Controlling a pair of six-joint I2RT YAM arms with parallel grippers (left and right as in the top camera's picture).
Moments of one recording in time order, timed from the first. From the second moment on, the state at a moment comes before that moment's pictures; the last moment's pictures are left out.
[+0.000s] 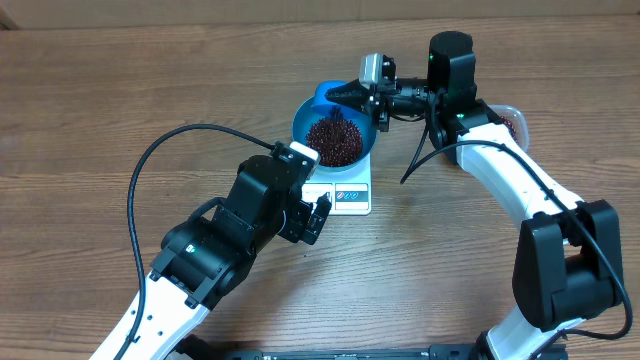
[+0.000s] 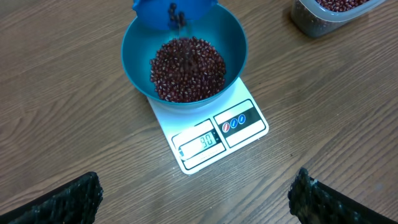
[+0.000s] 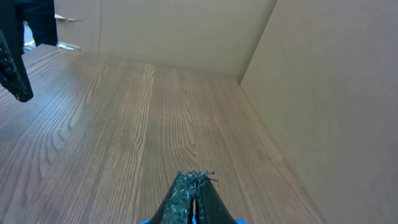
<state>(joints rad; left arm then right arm) -0.63 1.10 1.05 -0.74 -0.10 -0.10 0.25 1.82 1.30 0.21 -1.13 -0.59</state>
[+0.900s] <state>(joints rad) -0.63 1.10 1.05 -0.73 -0.10 -0.10 0.21 1.82 1.31 0.70 -1.17 0.01</state>
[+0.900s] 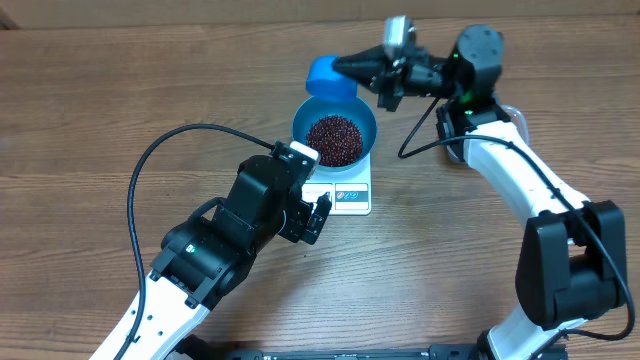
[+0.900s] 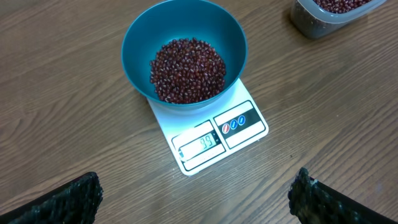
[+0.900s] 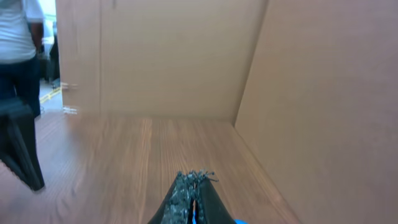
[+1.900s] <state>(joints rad) -0.63 1.10 1.05 -0.72 -0.10 -0.10 -0.31 1.82 1.31 0.30 -1.10 0.28</state>
